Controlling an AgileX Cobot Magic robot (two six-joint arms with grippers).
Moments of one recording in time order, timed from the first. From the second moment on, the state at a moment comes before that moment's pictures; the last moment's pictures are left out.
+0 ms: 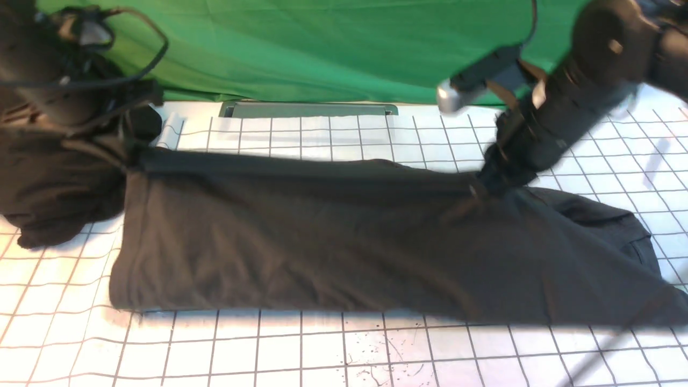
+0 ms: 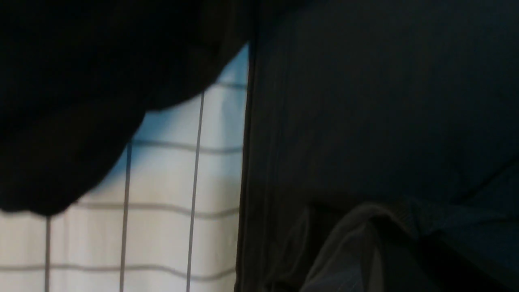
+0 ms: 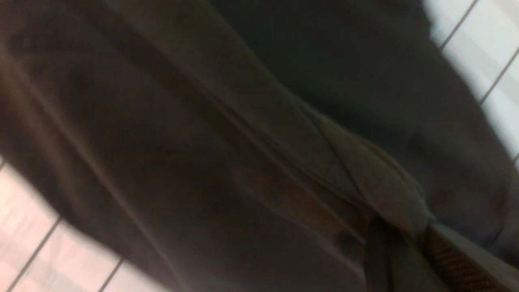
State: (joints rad) right arm 0.41 1.86 -1.63 0.00 0.97 -0.23; left arm 0.01 1.87 -1.71 -0.10 1.15 -0.13
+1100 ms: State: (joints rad) right arm 0.29 2.05 -2.03 -0.05 1.18 -0.22; left arm 0.01 2.20 -2.25 -0.06 1.21 -0.13
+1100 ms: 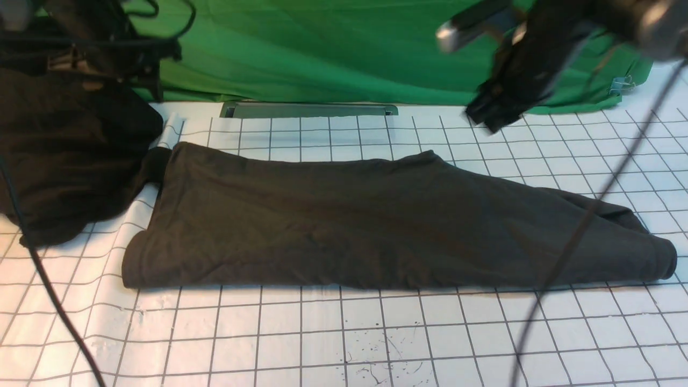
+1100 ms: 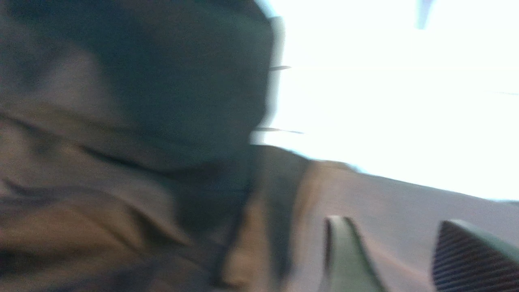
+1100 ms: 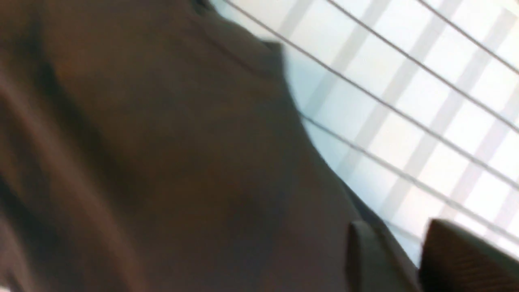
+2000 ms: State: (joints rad) right arm 0.01 2.19 -1.74 0.19 1.03 -0.37; left arm -0.24 1.95 -1.33 -0.03 0.89 -0.05
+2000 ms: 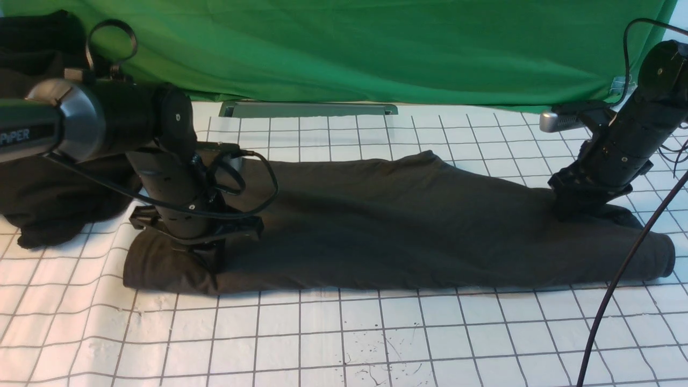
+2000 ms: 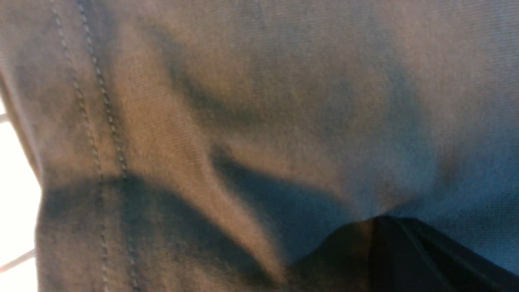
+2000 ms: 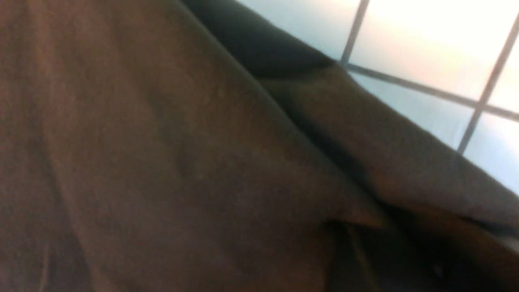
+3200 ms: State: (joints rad) right arm 0.01 2.20 -1.86 0.04 0.99 -0.26; left arm -0.24 1.94 -1.32 -0.03 0.88 -0.08
